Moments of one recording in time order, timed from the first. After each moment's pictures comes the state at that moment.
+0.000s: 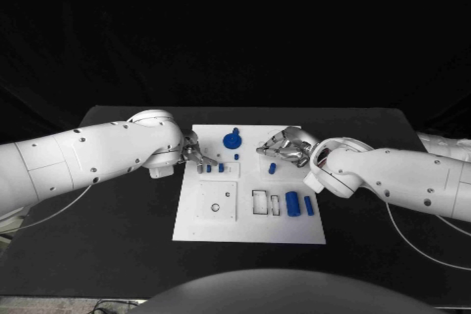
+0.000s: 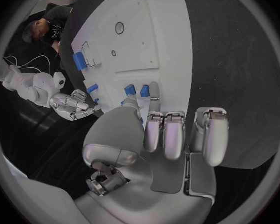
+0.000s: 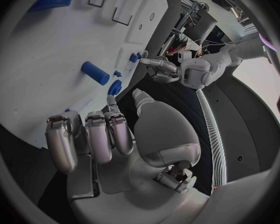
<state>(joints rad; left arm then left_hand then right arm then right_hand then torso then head) 1.33 -0.61 -0.22 1.35 -1.00 0.14 -0.65 1.07 0.14 -0.20 0.29 0.16 1.12 0.04 0.21 0.75 1.47 -0.01 1.57 1.31 1.47 -0.05 1.57 1.31 0.01 1.47 0.10 1.57 1.31 1.19 -0.78 -0.21 1.49 -0.83 -0.38 -0.07 1.15 0.07 0.07 0.19 0.29 0.79 0.20 0.19 0.14 1.47 0.15 1.57 1.31 1.47 0.09 1.57 1.31 0.01 1.47 0.20 1.57 1.31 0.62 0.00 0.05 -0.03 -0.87</state>
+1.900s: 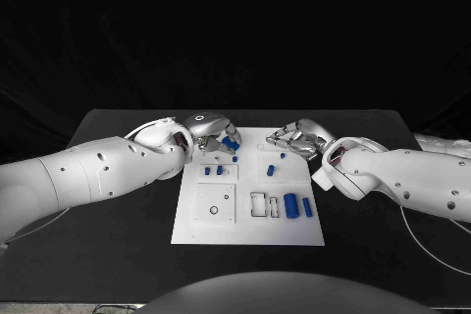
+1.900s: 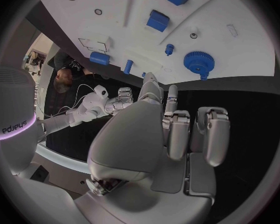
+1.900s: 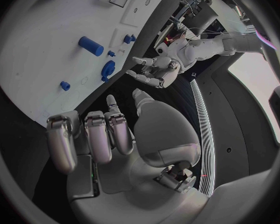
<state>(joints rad) 1.26 -0.54 -0.22 1.21 -1.46 -0.37 0.20 1.66 0.05 -0.17 0.29 0.05 1.01 0.05 0.07 0.26 1.07 0.09 0.09 0.16 1.47 0.04 1.57 1.31 0.01 1.46 0.15 1.57 1.31 1.20 -0.87 -0.21 1.56 -0.79 -0.49 0.03 1.15 0.07 0.07 0.19 0.29 0.79 0.20 0.20 0.14 1.47 0.15 1.57 1.31 1.47 0.09 1.57 1.31 0.01 1.47 0.20 1.57 1.31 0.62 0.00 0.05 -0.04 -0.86</state>
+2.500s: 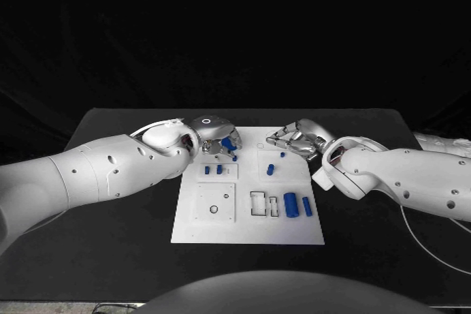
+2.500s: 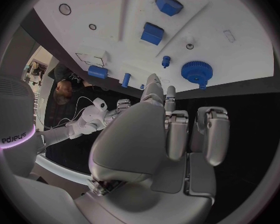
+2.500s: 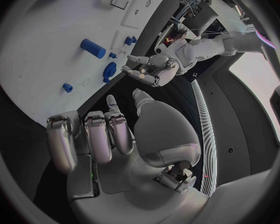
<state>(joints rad) 1.25 -0.50 -0.22 1.18 -1.58 -0.31 0.16 1.71 0.06 -0.13 0.29 0.05 1.03 0.07 0.07 0.22 1.08 0.05 0.07 0.09 1.46 0.00 1.57 1.31 0.01 1.47 0.14 1.57 1.31 1.20 -0.87 -0.21 1.56 -0.79 -0.48 0.02 1.15 0.07 0.07 0.19 0.29 0.79 0.20 0.20 0.14 1.47 0.15 1.57 1.31 1.47 0.09 1.57 1.31 0.01 1.47 0.20 1.57 1.31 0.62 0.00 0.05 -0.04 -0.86</state>
